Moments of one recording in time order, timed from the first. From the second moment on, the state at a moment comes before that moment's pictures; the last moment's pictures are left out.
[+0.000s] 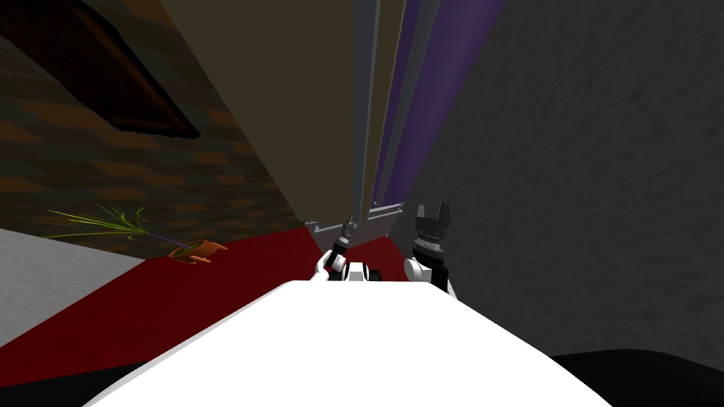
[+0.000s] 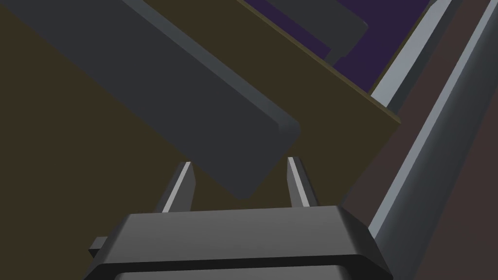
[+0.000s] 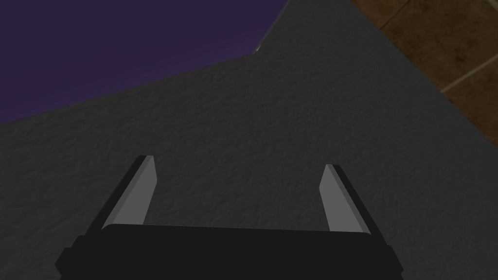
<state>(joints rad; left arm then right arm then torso) -0.05 0.01 -0.35 -1.13 -0.03 -0.81 0.69 0.46 0.00 -0.03 -2.23 -0.05 -0.65 0.01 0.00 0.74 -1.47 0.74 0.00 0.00</state>
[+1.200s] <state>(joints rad) -0.21 0.01 -0.46 -1.00 -0.15 -0.81 0.84 0.46 0.00 -0.03 -2.23 -0.05 -0.65 0.01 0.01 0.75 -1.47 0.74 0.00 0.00</state>
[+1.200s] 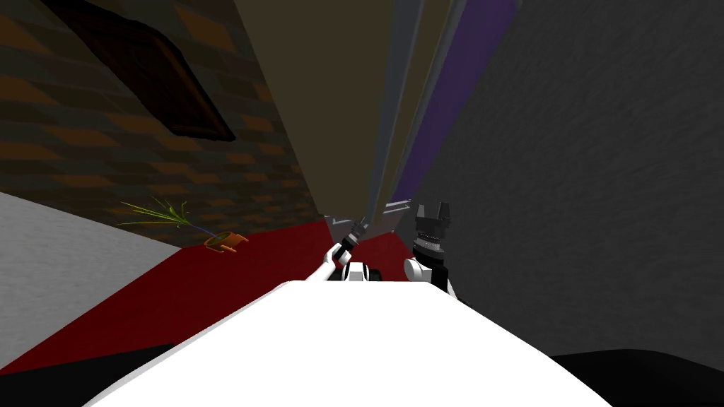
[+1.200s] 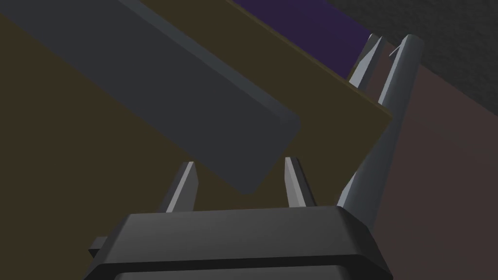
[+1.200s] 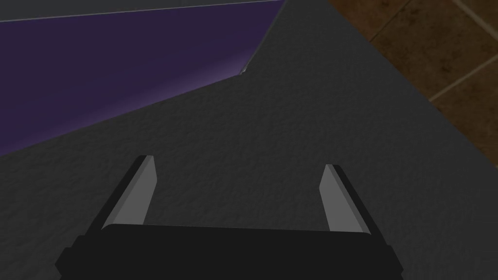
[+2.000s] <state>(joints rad) -0.21 0.10 -0.60 -1.07 -0.22 -0.82 1.00 0.46 0.00 -0.03 -2.23 -0.05 -0.65 0.01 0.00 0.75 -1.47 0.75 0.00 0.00</state>
